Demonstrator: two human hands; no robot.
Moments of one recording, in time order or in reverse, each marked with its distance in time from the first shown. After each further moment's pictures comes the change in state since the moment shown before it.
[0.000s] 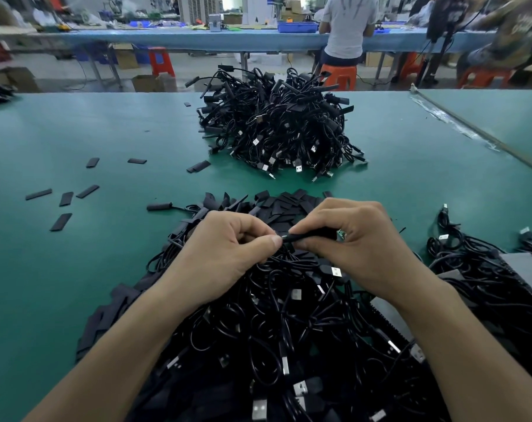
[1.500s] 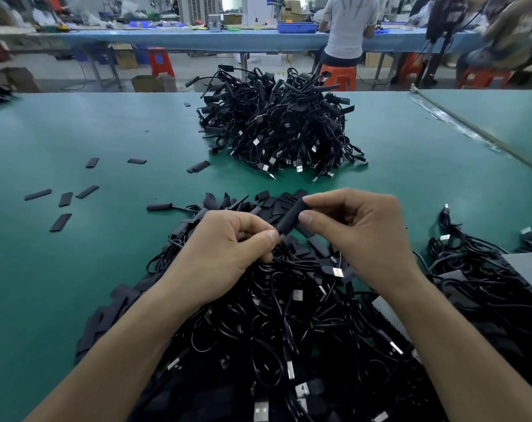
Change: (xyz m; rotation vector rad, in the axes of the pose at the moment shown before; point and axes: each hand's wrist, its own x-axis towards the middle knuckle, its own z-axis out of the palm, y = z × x) left_hand 0.001 -0.002 0.001 -0.039 -0.005 0.006; right_hand 0.004 -0.004 0.012 0.333 0.326 0.154
